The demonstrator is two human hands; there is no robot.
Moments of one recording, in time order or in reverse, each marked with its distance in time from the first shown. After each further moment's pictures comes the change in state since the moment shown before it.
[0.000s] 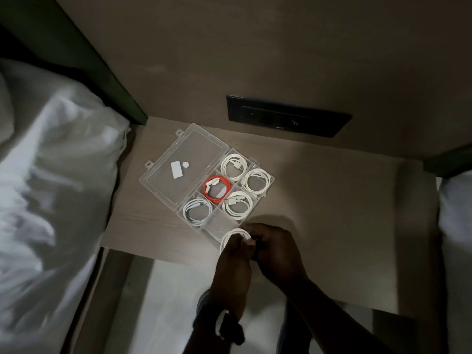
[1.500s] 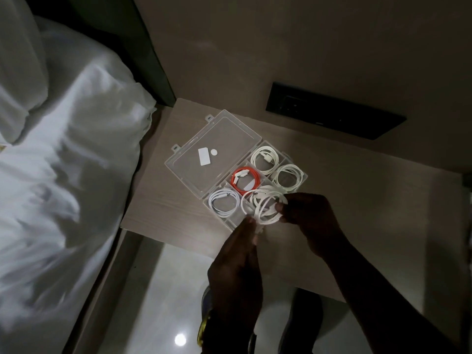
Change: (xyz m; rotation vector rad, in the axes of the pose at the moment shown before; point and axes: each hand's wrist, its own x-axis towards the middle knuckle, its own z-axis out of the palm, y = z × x) left_hand -0.002 -0.014 -0.065 0.515 0.246 0.716; right_hand 0.057 -0.013 -0.007 0.437 0.069 0.282
